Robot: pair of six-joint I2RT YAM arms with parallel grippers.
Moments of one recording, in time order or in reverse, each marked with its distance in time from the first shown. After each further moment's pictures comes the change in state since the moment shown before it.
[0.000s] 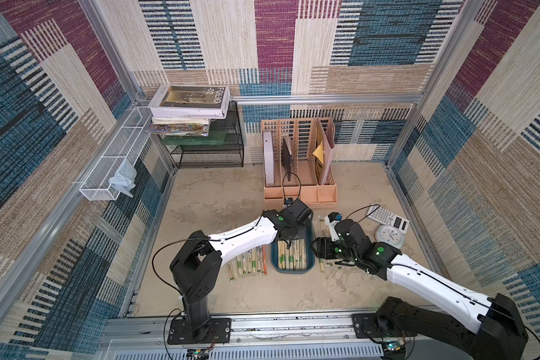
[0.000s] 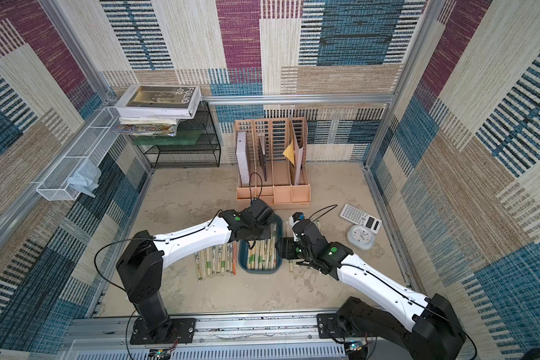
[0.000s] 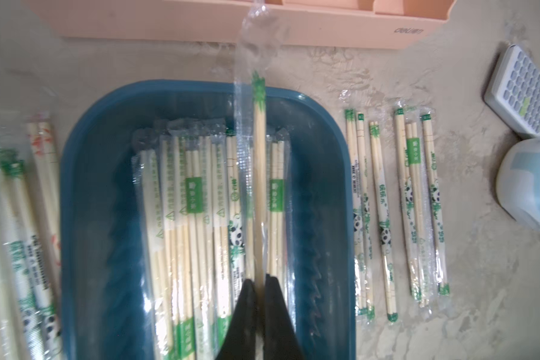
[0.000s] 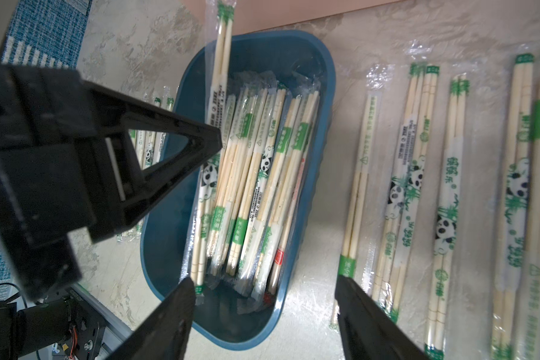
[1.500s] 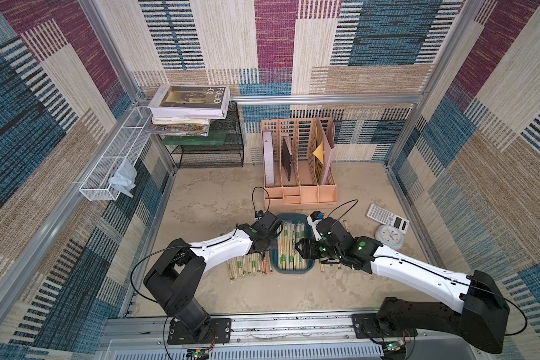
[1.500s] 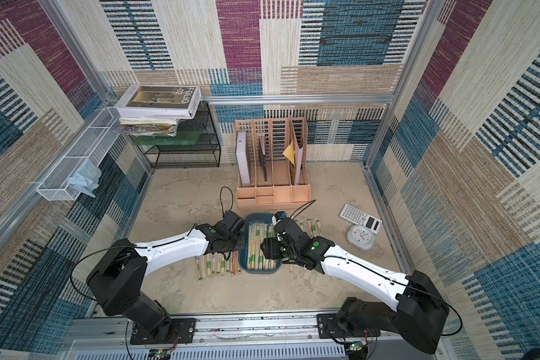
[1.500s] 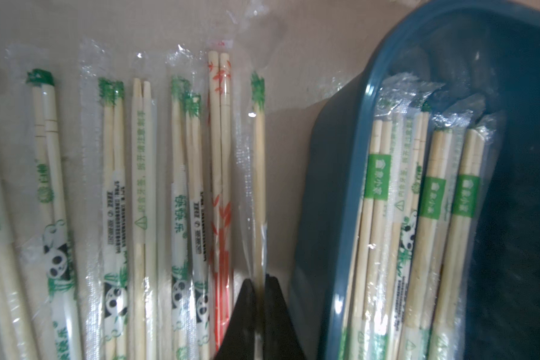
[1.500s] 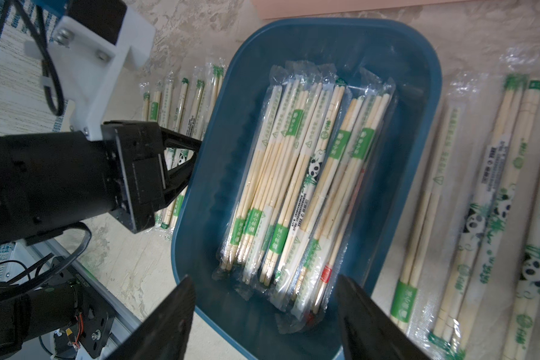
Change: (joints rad) left arm 0.145 -0.145 -0.397 0.173 0.004 0.004; right arm 0.127 0.162 0.112 0.027 0.045 0.008
